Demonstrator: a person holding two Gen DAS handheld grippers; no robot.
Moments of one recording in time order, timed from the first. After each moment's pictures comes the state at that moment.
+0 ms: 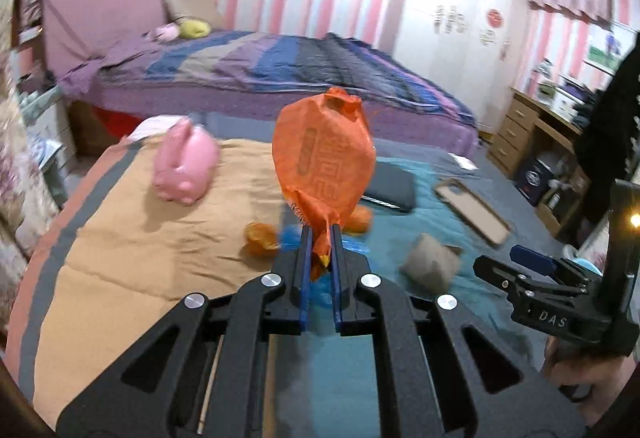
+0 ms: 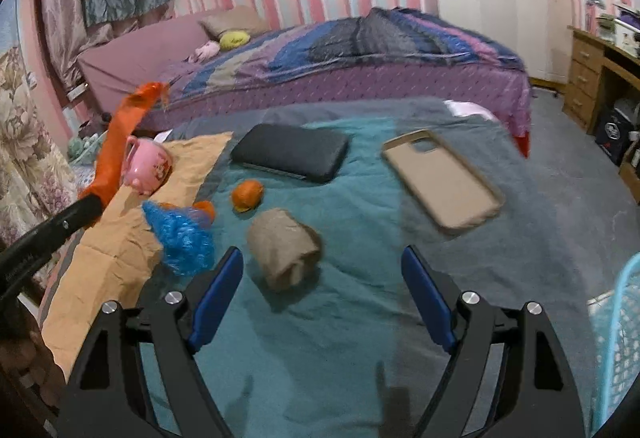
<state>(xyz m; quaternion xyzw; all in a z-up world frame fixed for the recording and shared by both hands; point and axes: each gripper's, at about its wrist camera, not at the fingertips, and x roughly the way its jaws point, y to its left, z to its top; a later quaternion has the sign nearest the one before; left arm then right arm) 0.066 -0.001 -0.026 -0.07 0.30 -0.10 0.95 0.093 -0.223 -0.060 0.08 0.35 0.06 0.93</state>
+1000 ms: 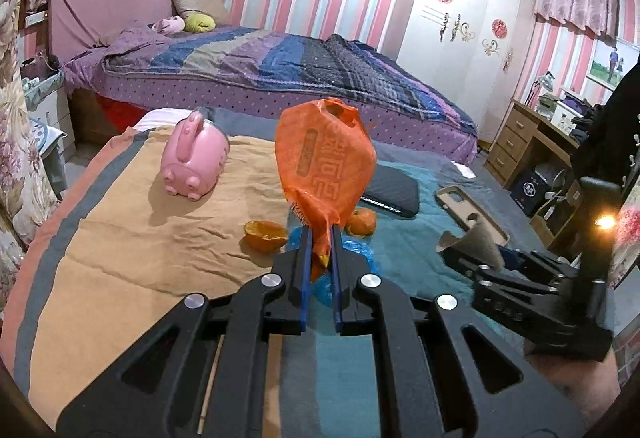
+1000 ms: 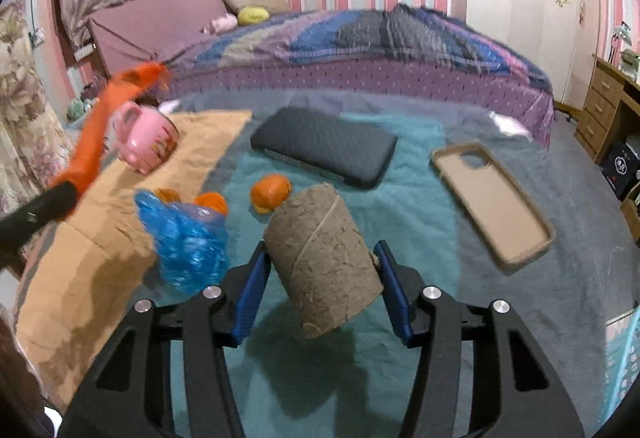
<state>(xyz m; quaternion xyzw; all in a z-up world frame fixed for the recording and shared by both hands) 0.063 0.007 -0.021 -0.09 0.30 -0.11 0.94 0.105 -0.196 -0.058 0.03 0.34 0.07 0.94</state>
